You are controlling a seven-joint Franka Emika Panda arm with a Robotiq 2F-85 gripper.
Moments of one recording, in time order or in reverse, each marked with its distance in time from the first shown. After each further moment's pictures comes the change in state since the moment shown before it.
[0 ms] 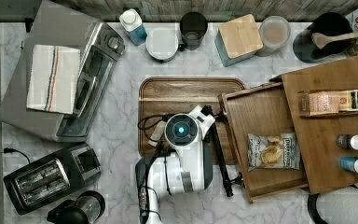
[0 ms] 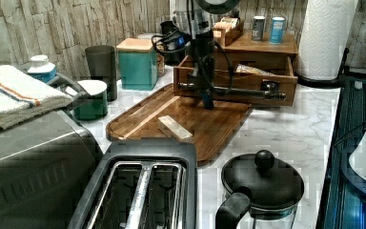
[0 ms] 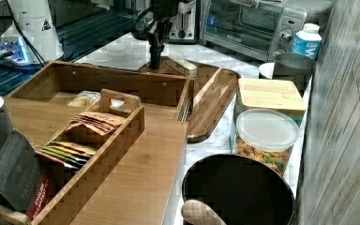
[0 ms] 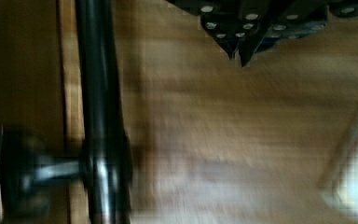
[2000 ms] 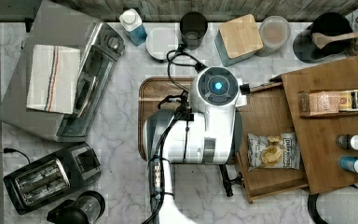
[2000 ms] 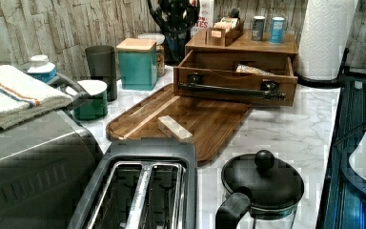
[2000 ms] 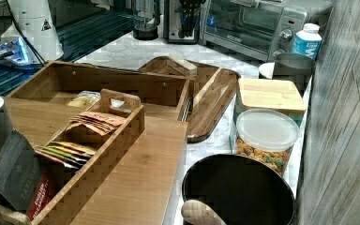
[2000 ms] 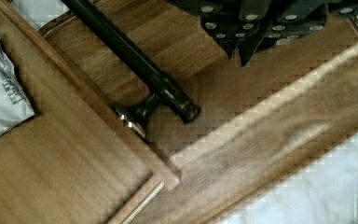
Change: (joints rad) arm -0.007 0.027 -0.070 0.379 0.161 -0.259 0.455
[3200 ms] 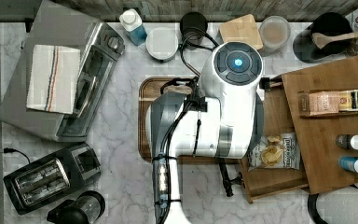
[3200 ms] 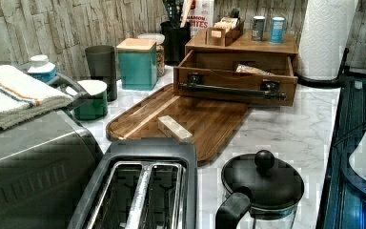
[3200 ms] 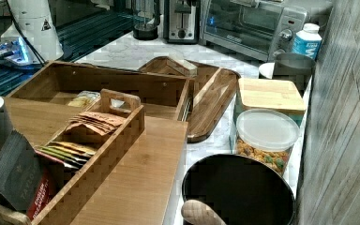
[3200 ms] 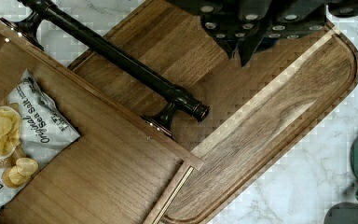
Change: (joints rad) arm -0.006 0.000 -0.032 0.233 0.000 -0.251 0.171
